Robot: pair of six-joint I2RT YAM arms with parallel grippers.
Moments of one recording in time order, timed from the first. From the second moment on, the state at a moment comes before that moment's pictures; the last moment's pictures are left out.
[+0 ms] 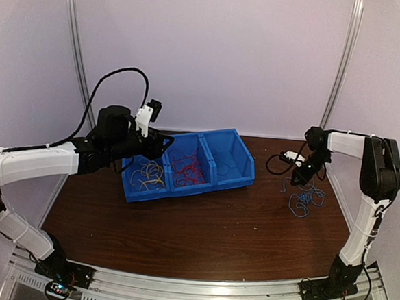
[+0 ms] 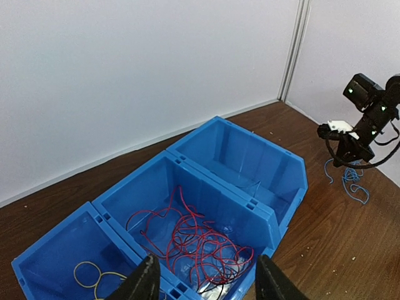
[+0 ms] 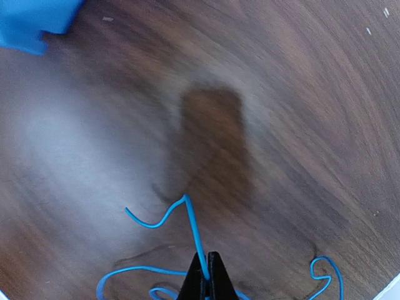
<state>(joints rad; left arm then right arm) -0.69 1.39 0.99 0.12 -0.02 -0.09 0.03 1.96 1.43 -0.82 -0.20 -0.68</state>
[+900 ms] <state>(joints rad) -0.85 1.59 0.91 0.53 0.36 -0.07 0.41 1.63 2.17 -1.06 -0.79 -0.68</state>
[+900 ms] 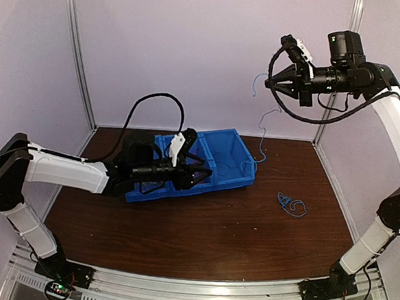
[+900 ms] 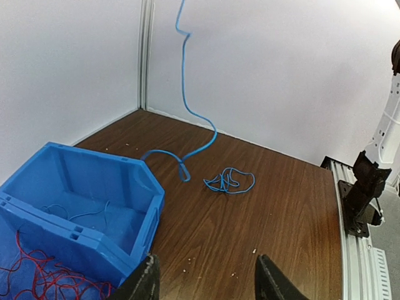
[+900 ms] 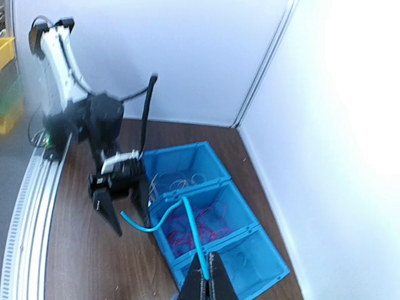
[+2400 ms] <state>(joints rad) -0.66 1.27 0.90 0.31 -0.24 0.00 0.41 1.87 1.91 -0.27 -0.48 -0.24</state>
